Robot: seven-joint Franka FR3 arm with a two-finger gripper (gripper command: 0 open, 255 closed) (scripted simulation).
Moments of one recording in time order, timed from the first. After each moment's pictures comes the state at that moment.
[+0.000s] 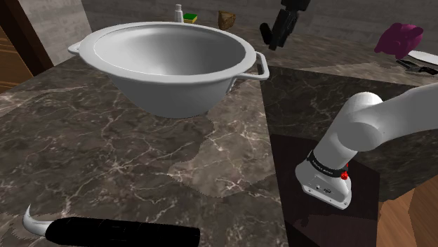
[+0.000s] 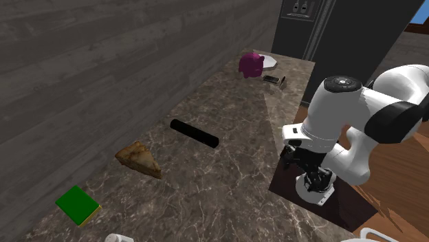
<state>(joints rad) 0.02 -0.78 -0.02 -2.30 0.11 1.59 -0.09</state>
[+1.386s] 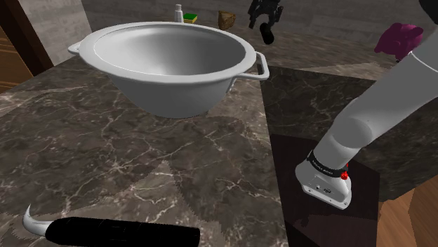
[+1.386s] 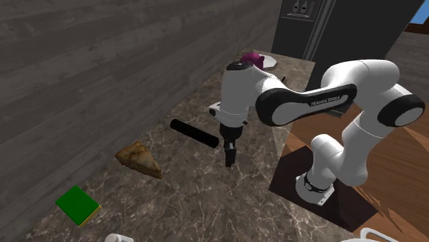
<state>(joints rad) -0.16 -0.22 -0.20 -1.87 0.11 1.73 0.08</state>
